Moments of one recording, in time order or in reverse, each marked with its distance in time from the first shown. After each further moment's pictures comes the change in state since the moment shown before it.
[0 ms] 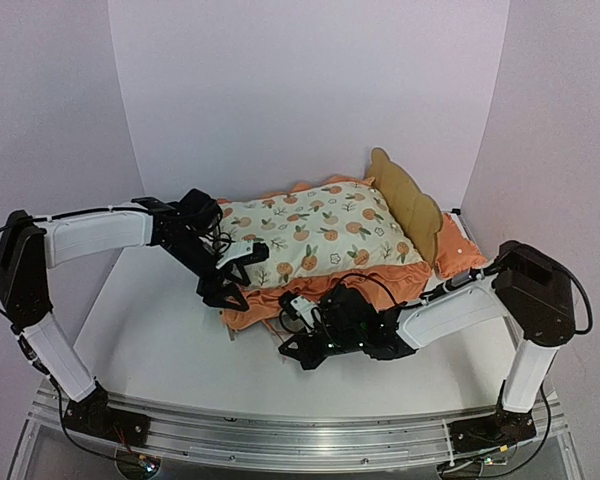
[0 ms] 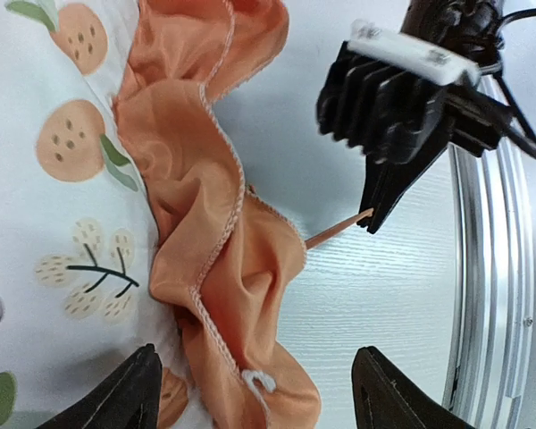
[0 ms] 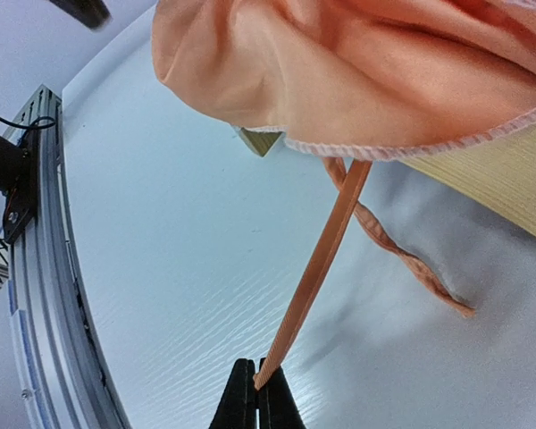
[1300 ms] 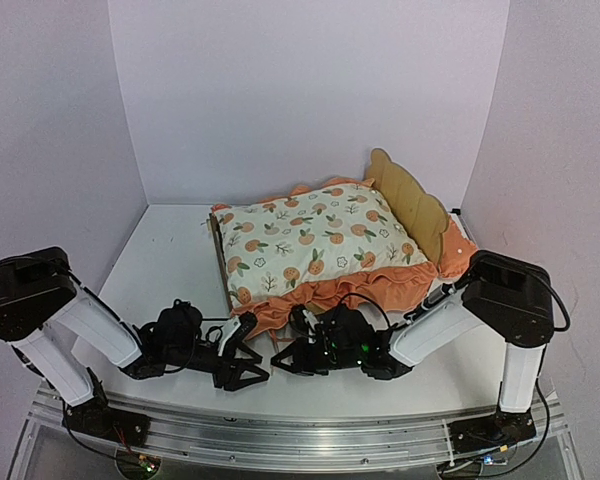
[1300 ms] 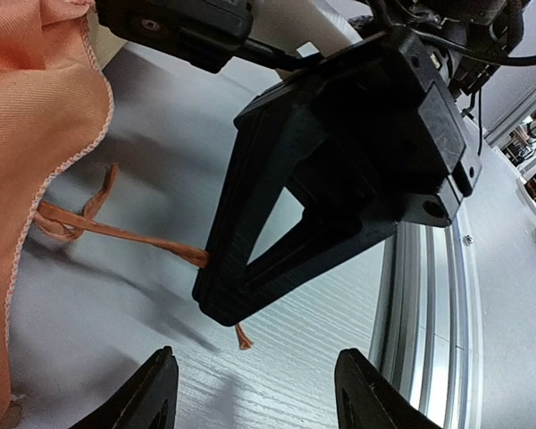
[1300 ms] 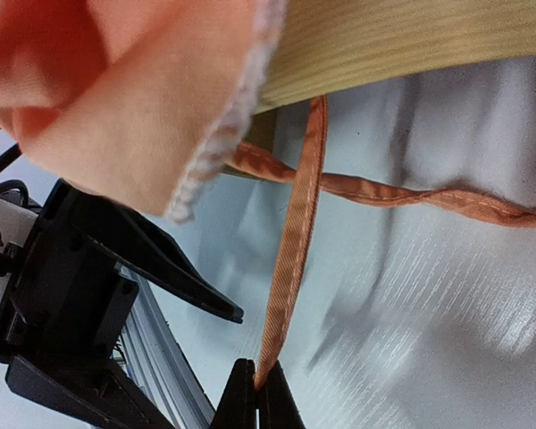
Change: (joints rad) left arm -0.319 -0.075 -0.959 1.528 -0.102 -0.957; right arm 0.035 0.103 -0.081 0.297 -0.050 0.648
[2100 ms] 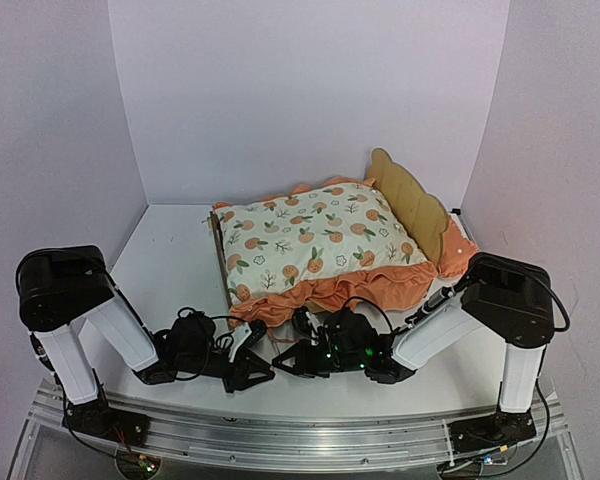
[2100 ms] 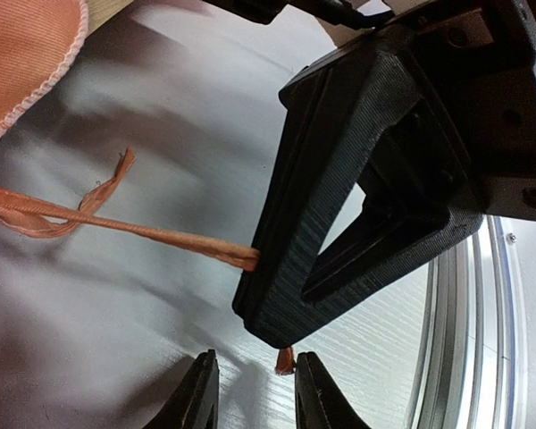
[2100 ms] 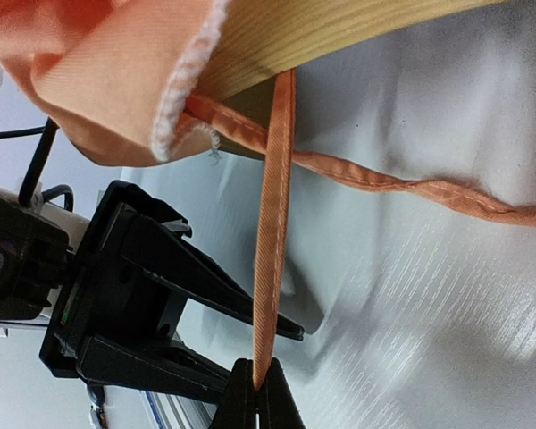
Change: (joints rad) left arm -0.048 0.182 0.038 0.122 -0.092 0.001; right arm 0.007 0.000 -0.038 0.066 0.009 0.023
